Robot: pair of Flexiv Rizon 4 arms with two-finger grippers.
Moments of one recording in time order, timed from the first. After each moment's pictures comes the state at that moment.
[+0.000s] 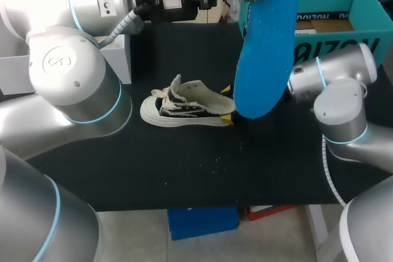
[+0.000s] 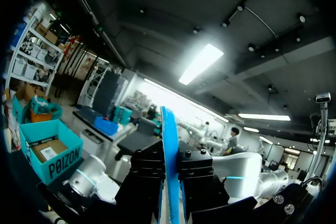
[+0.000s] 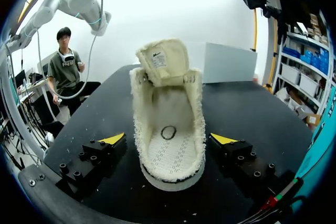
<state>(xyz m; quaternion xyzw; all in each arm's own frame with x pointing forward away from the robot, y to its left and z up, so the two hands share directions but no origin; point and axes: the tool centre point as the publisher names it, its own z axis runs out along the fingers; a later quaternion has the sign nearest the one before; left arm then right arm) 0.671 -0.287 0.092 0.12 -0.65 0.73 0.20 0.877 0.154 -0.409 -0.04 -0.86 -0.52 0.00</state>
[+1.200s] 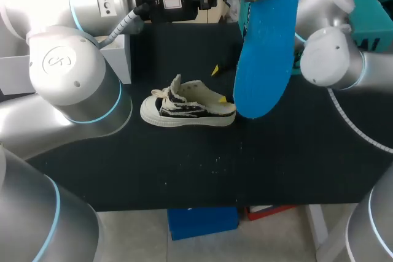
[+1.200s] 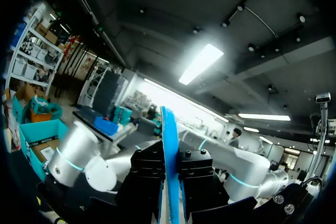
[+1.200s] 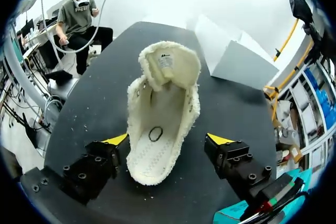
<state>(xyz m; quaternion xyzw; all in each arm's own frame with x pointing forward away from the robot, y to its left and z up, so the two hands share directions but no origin) 0.671 -0.287 0.092 0.12 -0.65 0.73 0.20 0.898 0.167 -0.350 0.10 -0.95 -0.30 -0.05</state>
